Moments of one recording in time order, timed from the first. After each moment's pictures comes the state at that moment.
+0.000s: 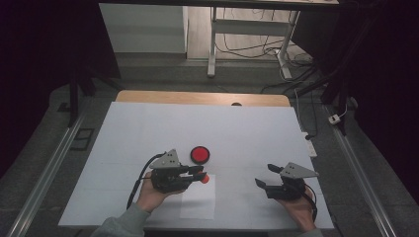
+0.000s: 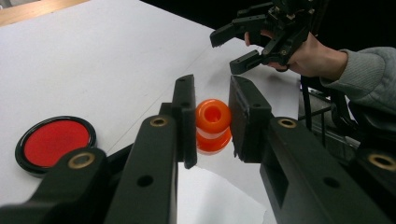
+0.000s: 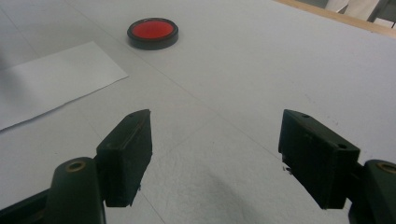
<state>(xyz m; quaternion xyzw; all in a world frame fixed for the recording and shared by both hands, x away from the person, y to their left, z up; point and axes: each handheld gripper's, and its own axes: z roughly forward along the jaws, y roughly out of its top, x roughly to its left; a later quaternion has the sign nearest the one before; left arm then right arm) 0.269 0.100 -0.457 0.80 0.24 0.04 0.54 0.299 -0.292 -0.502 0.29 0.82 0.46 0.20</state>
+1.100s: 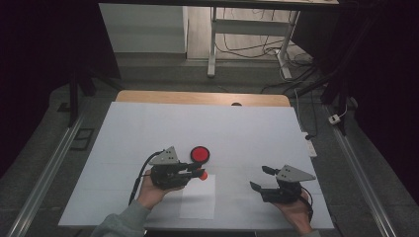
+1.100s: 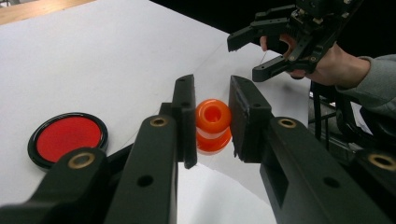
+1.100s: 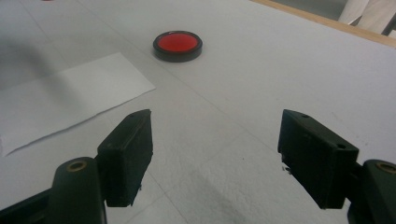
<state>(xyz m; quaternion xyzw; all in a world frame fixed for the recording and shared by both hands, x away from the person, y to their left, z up) 0.278 0.104 -0.463 0.80 0.26 0.04 0.54 0.287 -0.277 -0.496 0.27 0.82 0.48 0.19</state>
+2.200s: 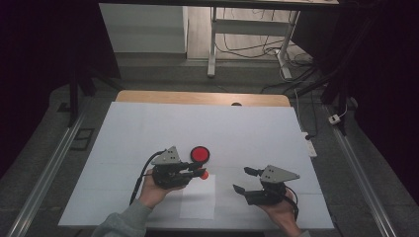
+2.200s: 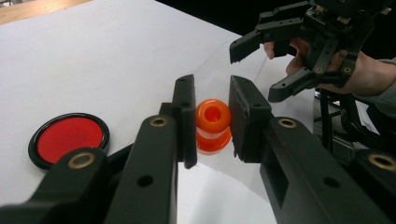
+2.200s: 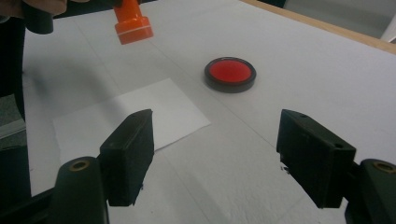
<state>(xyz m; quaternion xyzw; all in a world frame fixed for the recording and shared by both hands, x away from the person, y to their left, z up) 0.281 0.100 -0.465 0.80 0.26 0.05 0.54 0.279 -0.230 -0.487 0.23 0.82 0.51 0.15</state>
